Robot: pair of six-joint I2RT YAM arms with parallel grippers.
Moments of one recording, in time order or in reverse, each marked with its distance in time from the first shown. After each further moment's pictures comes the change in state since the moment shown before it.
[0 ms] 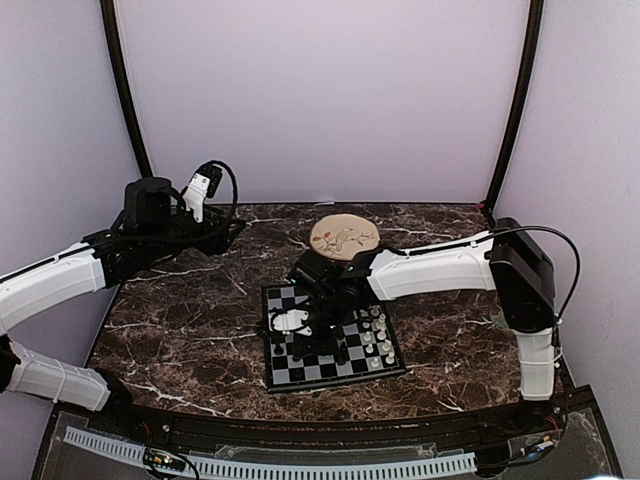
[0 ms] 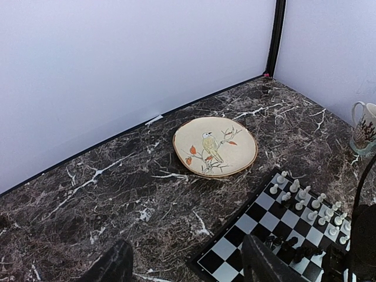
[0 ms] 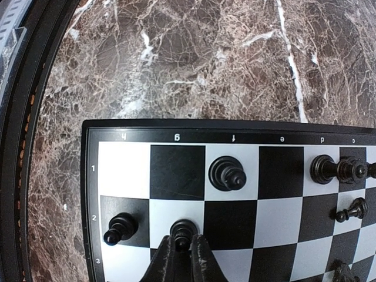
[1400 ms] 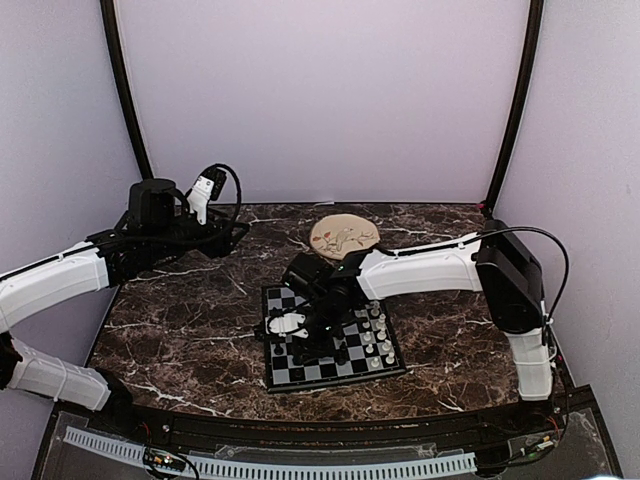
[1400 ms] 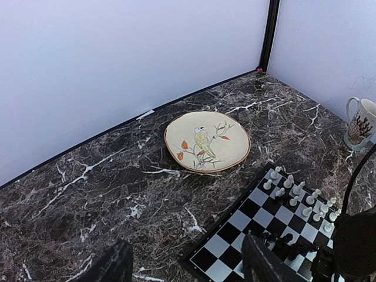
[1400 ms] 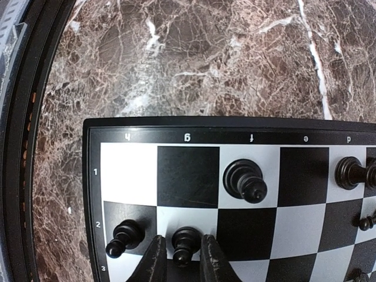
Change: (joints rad) left arm 0.000 0.022 0.000 0.000 0.034 -0.011; right arm 0.002 0.065 0.078 -0.089 -0.027 0.013
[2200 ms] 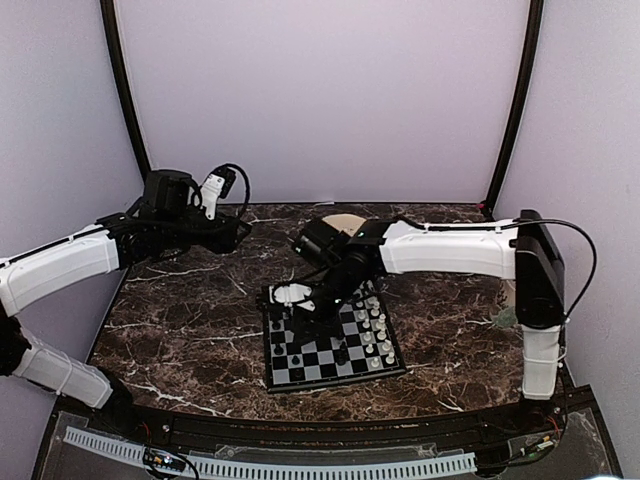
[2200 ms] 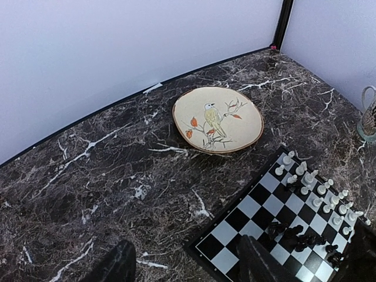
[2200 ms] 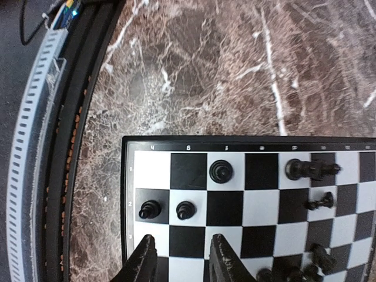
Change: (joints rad) left arm 0.000 0.090 0.108 -0.145 -0.045 -0.021; right arm -0.037 -0.091 0.059 -0.096 -0.064 -0.006
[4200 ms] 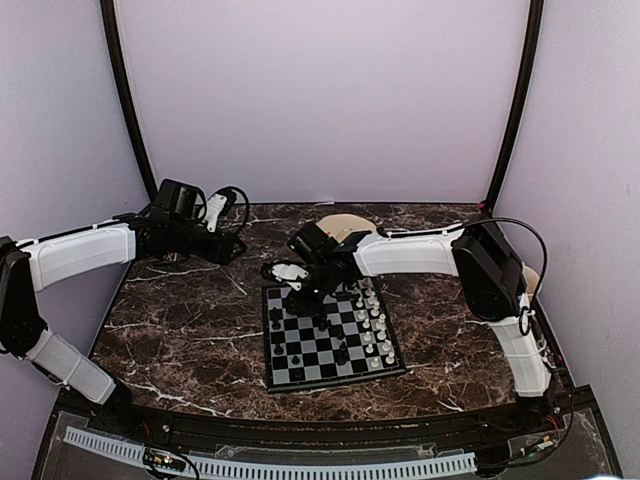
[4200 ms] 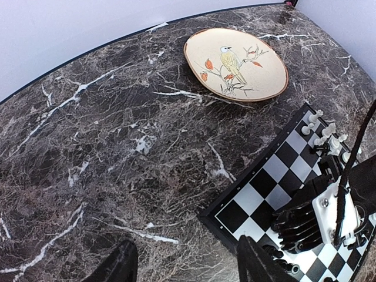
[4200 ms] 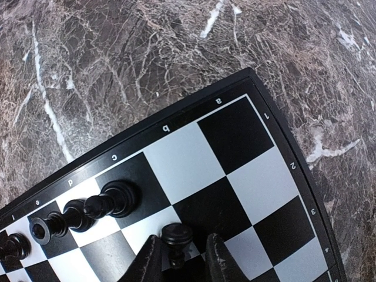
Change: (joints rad) left arm 0.129 0.161 0.018 -0.079 0.131 0.024; right arm -0.106 0.232 0.116 0.273 0.250 0.344
